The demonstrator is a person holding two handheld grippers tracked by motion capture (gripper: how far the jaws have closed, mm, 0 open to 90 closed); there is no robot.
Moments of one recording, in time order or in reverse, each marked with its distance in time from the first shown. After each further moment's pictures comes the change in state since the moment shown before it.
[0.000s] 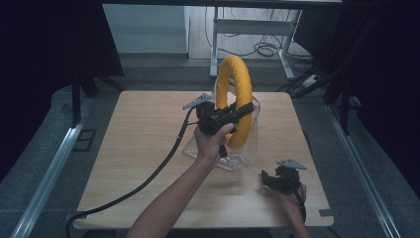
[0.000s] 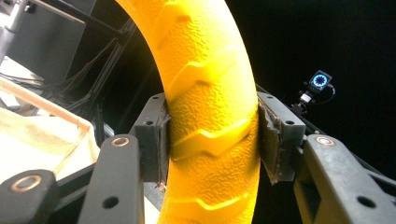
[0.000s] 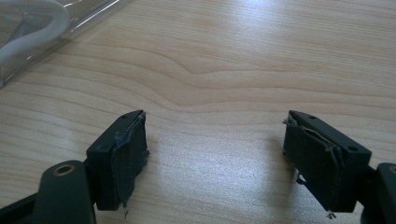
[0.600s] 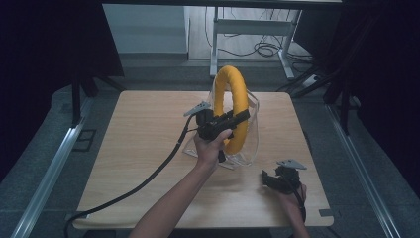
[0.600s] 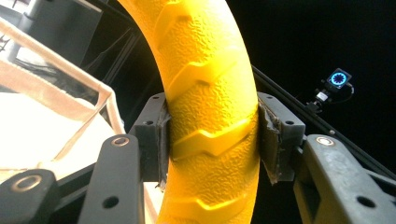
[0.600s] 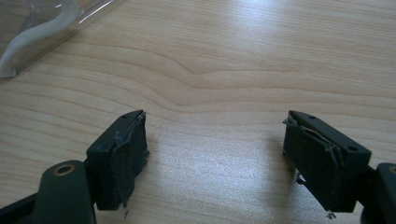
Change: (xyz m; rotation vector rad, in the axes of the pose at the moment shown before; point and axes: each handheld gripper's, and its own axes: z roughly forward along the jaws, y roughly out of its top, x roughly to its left) left arm 0.022 -0.027 0.000 0.010 0.047 -0.047; right arm 0.000 0.000 0.000 0.000 0.001 0.000
